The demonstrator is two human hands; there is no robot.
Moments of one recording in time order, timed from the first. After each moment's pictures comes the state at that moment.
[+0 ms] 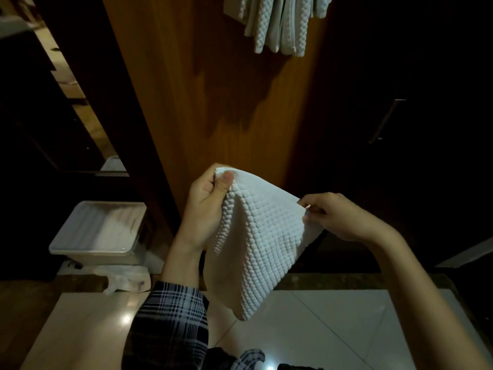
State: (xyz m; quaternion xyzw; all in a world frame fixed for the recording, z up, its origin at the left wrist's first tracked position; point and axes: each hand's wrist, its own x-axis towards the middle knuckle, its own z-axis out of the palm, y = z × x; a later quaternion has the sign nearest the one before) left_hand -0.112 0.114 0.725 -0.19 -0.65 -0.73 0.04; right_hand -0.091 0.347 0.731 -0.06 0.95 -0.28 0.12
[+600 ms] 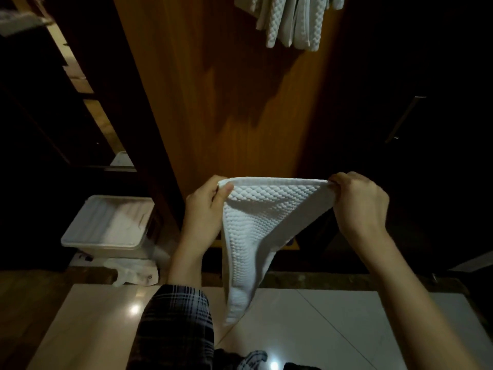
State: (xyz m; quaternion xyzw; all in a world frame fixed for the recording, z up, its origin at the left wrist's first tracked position) left_hand -0.126 0.099 0.699 -0.09 -0.82 -0.56 0.09; right_hand -0.105 0.338 0.717 0.09 0.97 -0.02 -0.24
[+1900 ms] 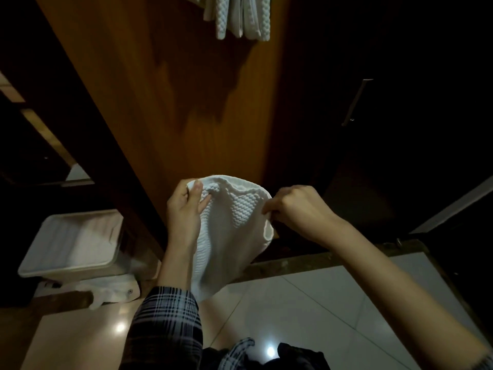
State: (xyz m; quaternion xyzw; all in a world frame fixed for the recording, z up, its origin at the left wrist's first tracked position) left_hand -0.144 0.123 0.672 0.00 -0.65 -0.76 0.03; right_hand -0.094 0.323 0.714 -0.19 0.98 0.01 -0.03
